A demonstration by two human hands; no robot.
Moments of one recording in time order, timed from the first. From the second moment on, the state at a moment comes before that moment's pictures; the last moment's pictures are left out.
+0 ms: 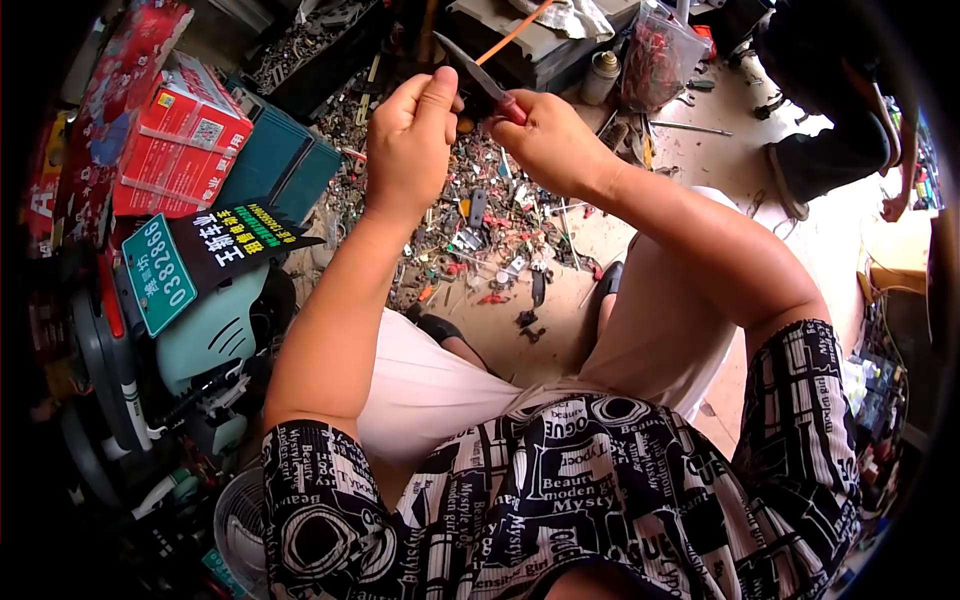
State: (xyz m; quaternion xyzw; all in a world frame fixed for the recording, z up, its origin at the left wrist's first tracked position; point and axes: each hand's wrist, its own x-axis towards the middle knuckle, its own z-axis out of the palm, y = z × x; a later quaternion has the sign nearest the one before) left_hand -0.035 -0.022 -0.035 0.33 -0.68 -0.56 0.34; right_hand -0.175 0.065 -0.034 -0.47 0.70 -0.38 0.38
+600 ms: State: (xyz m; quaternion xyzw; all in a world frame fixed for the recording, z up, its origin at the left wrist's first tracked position) left_hand -0.017 -0.005 -0.041 0.05 -0.20 -0.98 -0.05; right_hand -0.229 0.061 -0.041 -0.78 0.51 -0.35 0.05
